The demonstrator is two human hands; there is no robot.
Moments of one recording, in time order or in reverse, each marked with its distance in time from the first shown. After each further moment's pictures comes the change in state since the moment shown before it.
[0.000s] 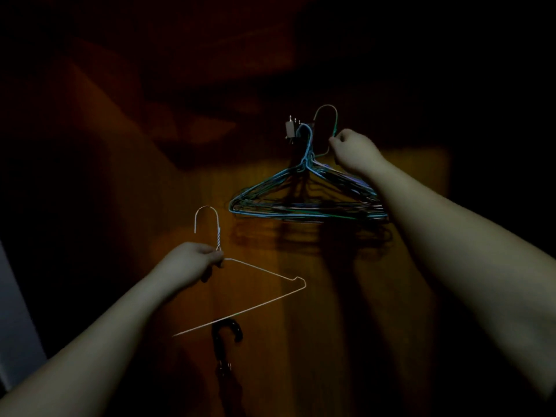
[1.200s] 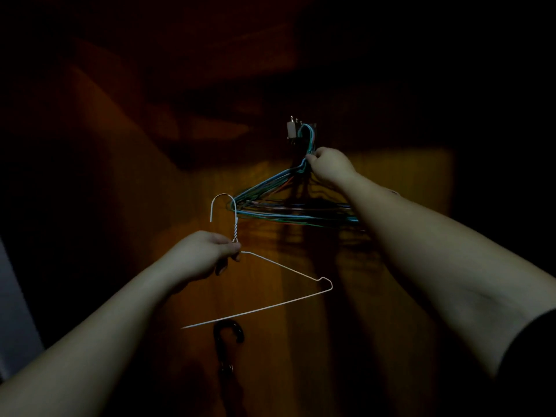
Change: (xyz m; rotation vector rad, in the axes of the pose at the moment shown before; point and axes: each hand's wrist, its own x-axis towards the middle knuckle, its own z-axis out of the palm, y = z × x) left_hand -0.011 0.033 -0.004 -0.049 -0.106 0.076; right_hand 0.017 -0.004 0.056 -0.054 -0.058 -0.012
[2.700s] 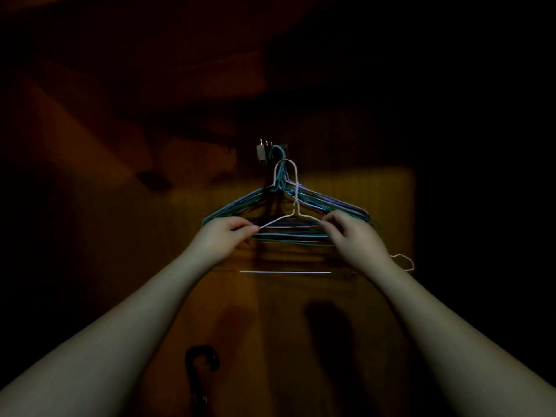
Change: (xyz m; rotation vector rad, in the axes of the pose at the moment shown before) left_hand 0.065 0.053 0.035 -0.005 0.187 0.377; right_hand -0.139 0.067 -0.034 -0.026 0.072 -0.139
